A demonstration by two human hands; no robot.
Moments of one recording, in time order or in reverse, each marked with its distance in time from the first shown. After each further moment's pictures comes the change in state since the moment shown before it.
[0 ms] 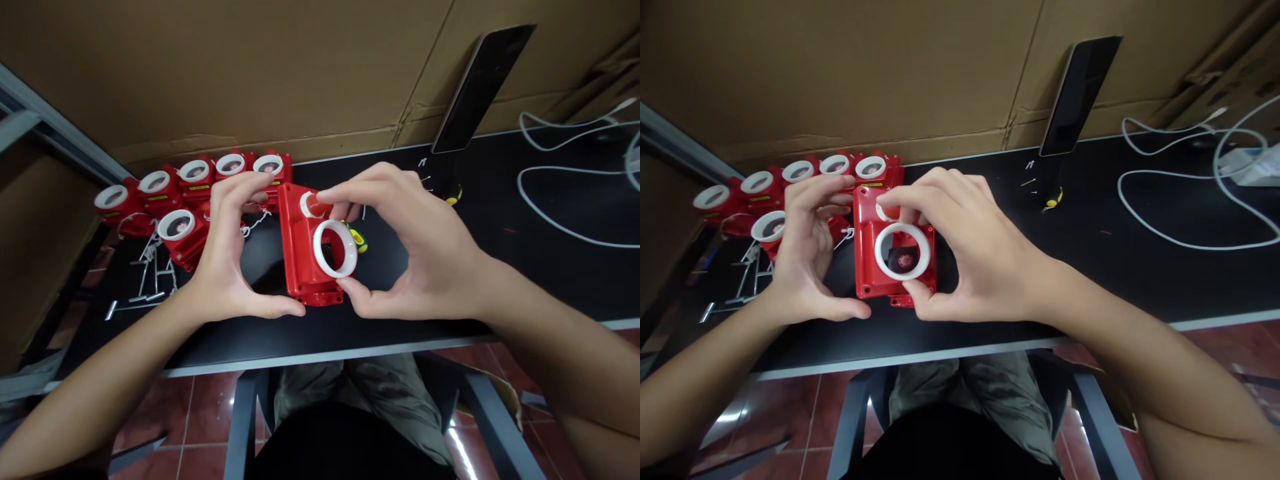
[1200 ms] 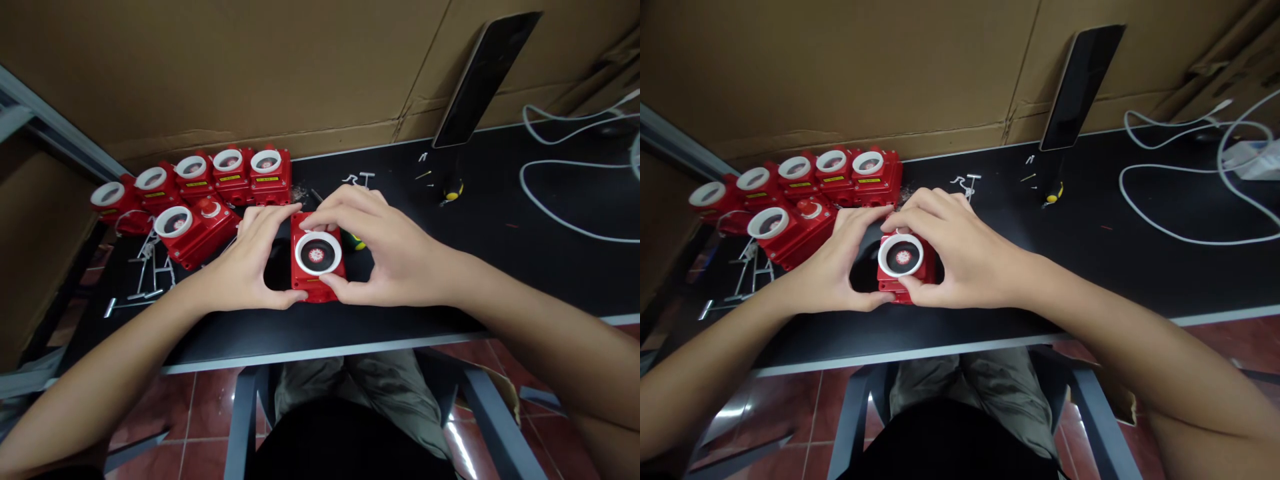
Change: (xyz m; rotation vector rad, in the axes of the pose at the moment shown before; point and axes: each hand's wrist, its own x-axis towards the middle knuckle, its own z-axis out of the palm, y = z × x) left_hand 0.001 -0.002 0.003 -0.015 -0.408 -0.059; right_hand -0.008 0.021 0.030 0.146 -0.076 0.024
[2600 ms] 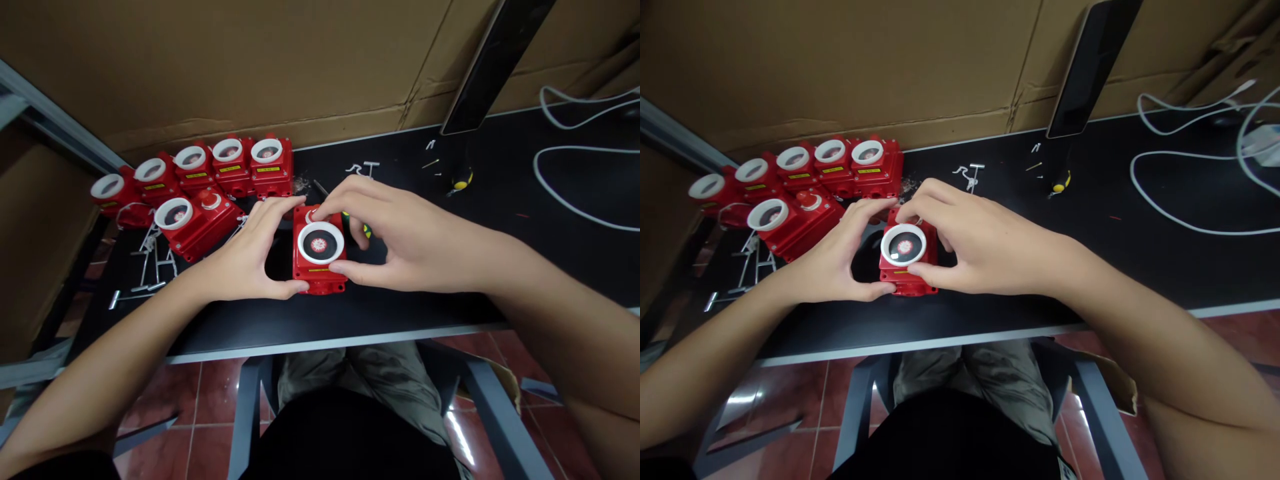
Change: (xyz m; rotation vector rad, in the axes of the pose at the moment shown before) left_hand 0.000 -0.006 0.002 -0.041 -0.043 0.009; right_hand 0.000 -0.004 -0.024 0.094 -0.200 0.142
